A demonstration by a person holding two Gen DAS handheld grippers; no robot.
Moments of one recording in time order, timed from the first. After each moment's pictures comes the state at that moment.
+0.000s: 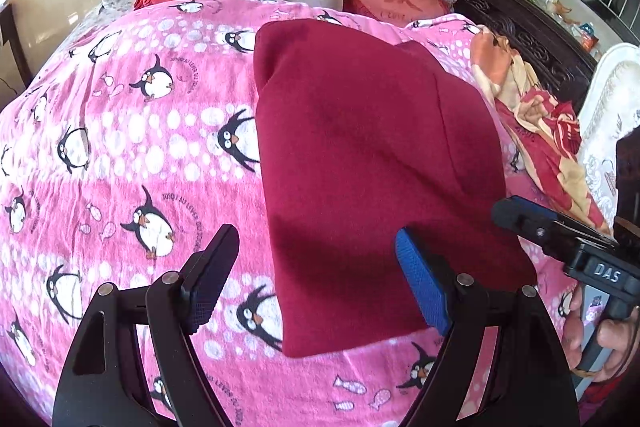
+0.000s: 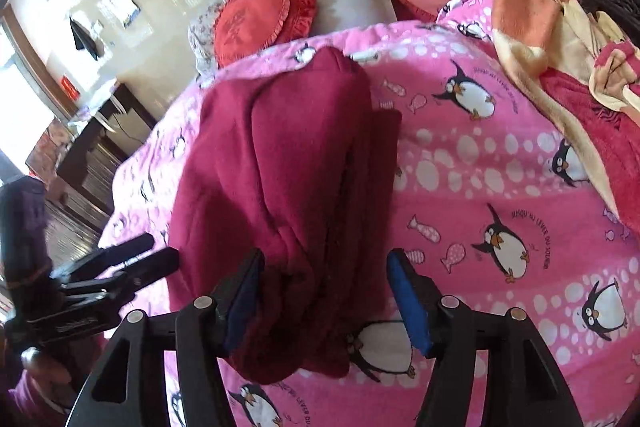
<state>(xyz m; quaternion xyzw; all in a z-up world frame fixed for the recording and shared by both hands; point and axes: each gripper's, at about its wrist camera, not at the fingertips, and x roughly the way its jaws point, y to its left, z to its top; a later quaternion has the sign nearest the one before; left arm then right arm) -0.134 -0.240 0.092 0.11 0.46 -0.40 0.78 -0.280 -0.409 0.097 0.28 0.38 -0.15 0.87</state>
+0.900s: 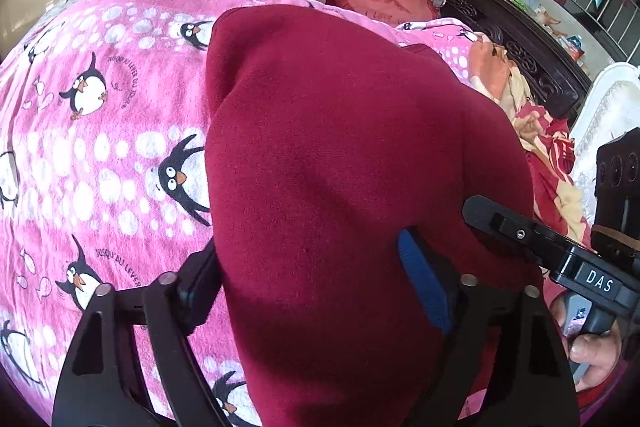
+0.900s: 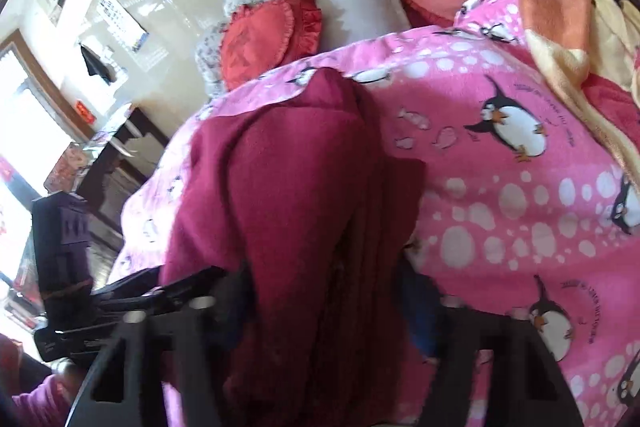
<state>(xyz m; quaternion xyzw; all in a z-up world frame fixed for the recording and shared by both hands) -0.098 -0.283 0.062 0.08 0.47 -0.45 0.76 -0.246 -0.440 0.077 0.31 0.34 -0.11 0.88</state>
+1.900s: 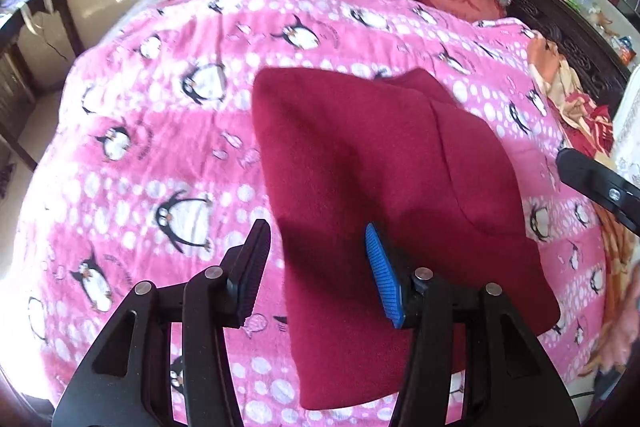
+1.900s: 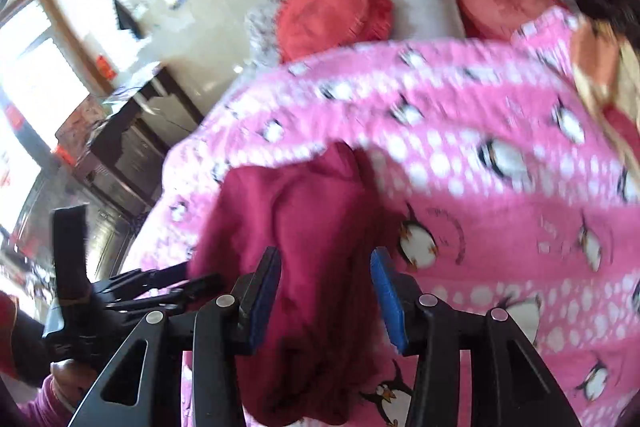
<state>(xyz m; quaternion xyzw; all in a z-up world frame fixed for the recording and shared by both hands) -0.117 -0.126 0.097 0.12 0.47 -0.32 0.81 -0.239 -0.300 0.142 0.23 0.37 -0.08 0.90</state>
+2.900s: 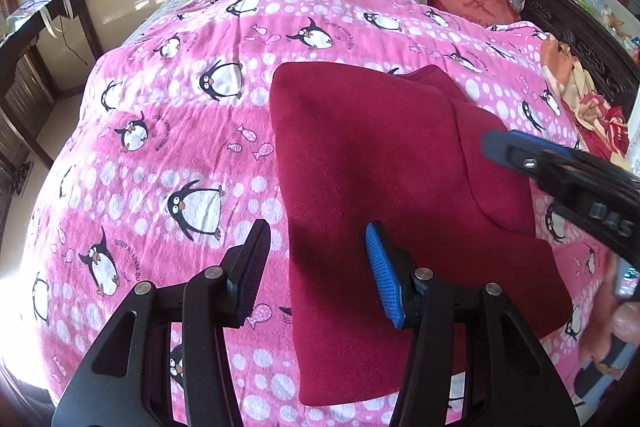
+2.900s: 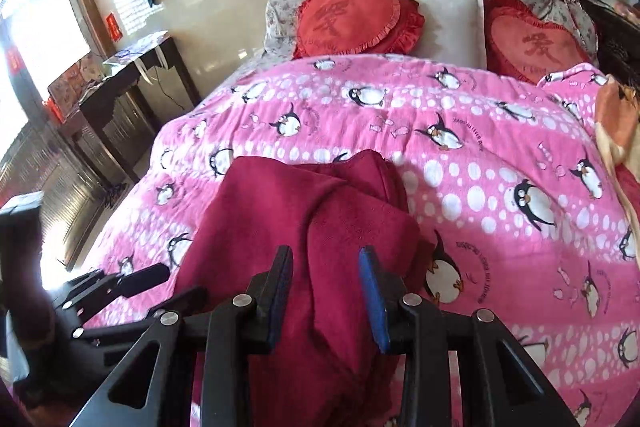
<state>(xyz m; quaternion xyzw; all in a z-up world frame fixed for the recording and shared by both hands) -0.126 -0.125 0.087 0.13 0.46 -0.29 0.83 -0.193 -0.277 0.113 0.16 0.40 -0.10 0.90</state>
